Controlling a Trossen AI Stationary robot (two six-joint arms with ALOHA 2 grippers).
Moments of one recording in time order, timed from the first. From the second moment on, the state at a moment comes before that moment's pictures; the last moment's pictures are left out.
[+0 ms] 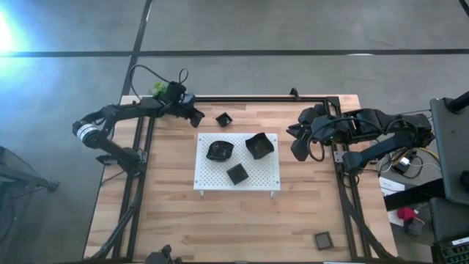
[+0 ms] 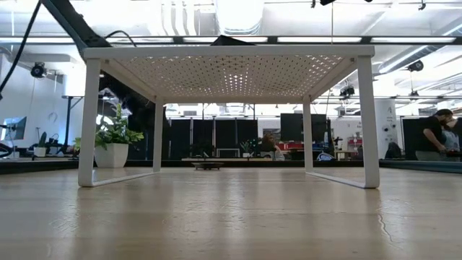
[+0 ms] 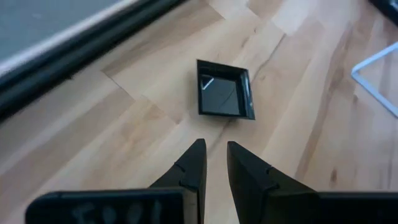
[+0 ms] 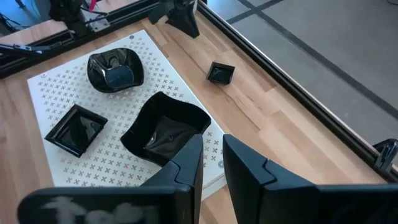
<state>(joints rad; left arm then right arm) 0.88 1.43 0.74 -0.08 0.42 -0.03 0.14 1.17 1.43 -1.06 0.49 0.56</state>
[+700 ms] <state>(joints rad) 0.87 1.47 0.51 0.35 0.41 -0.14 0.14 1.17 1.43 -1.06 0.49 0.56</state>
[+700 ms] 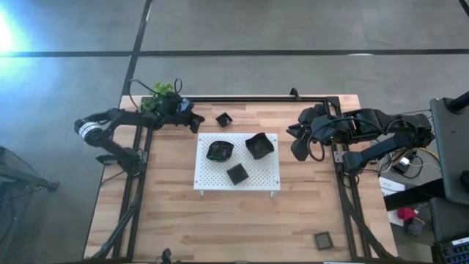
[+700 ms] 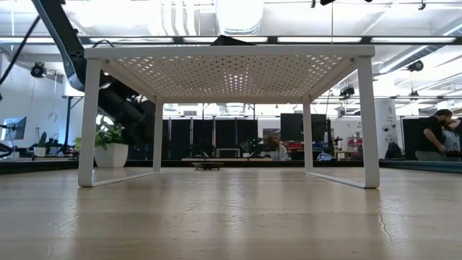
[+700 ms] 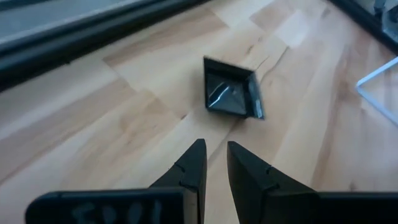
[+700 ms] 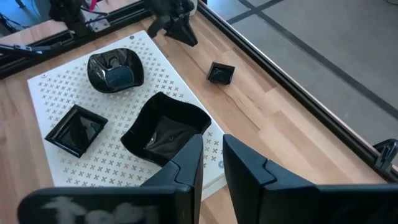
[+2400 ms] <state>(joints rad) 0.78 1.81 0.77 0.36 0.32 -0.17 0.14 1.17 1.43 -1.06 0.49 0.54</state>
